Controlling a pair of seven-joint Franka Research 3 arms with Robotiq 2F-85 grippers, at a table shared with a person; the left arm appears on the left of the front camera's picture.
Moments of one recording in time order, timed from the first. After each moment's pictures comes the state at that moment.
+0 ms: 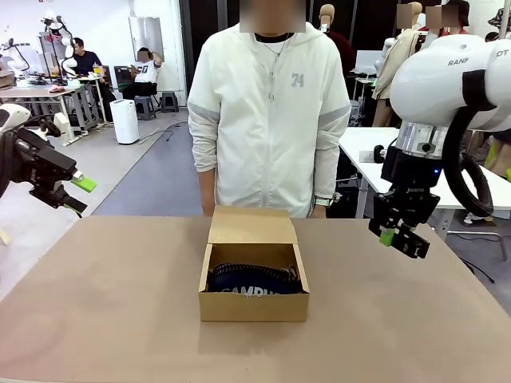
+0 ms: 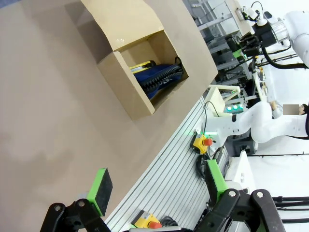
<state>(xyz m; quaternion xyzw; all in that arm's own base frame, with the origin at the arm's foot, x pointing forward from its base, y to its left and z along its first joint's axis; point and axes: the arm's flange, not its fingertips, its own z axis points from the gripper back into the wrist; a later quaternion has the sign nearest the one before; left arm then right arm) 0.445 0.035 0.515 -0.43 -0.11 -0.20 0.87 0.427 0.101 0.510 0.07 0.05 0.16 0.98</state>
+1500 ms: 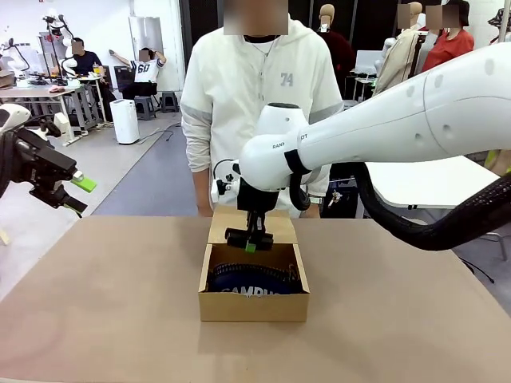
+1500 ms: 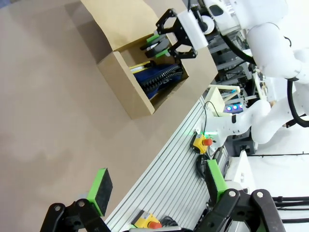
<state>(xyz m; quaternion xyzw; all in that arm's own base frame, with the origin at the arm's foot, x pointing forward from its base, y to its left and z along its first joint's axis) 0.444 0.035 0.515 -0.43 -0.11 -0.20 0.87 0.543 0.370 0.393 0.05 -0.07 0.71 0.69</state>
